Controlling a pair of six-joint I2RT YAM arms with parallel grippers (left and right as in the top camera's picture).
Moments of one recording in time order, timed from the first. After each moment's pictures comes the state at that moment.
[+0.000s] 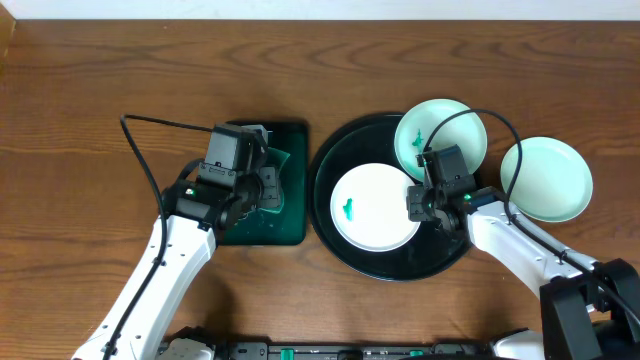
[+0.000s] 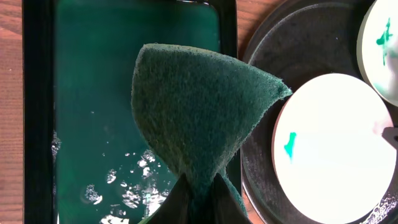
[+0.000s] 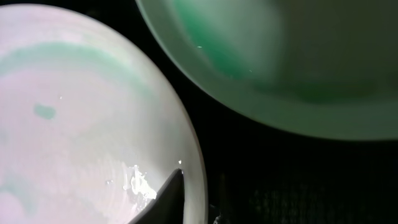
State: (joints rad) left arm -0.29 1.27 0.94 -0.69 0.11 -0.33; right arm 0.35 1.56 0.74 -0.32 -0.01 0.30
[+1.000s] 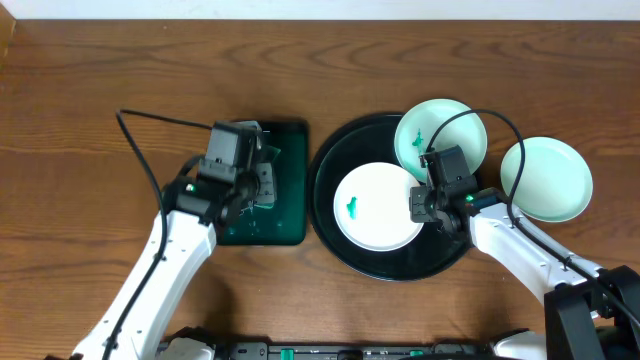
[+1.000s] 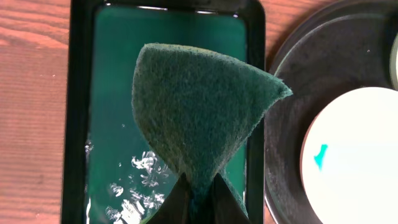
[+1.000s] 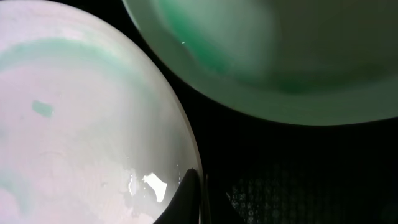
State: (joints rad) left arm -0.29 1.30 0.98 -0.72 0.01 -0.33; right arm 0.35 1.53 0.74 -0.35 0.03 0.30
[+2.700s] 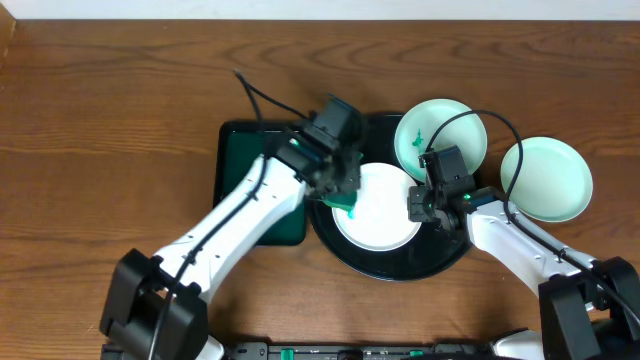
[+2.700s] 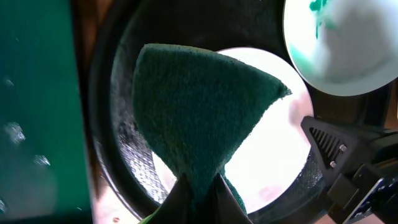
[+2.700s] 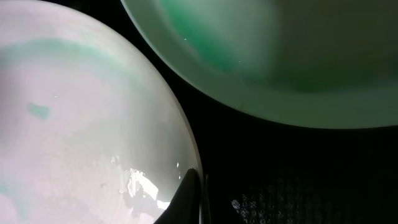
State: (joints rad) left arm -0.63 1.67 1.34 -0.85 0.09 -0.67; right arm 0.35 1.56 0.74 -0.33 0.00 0.34
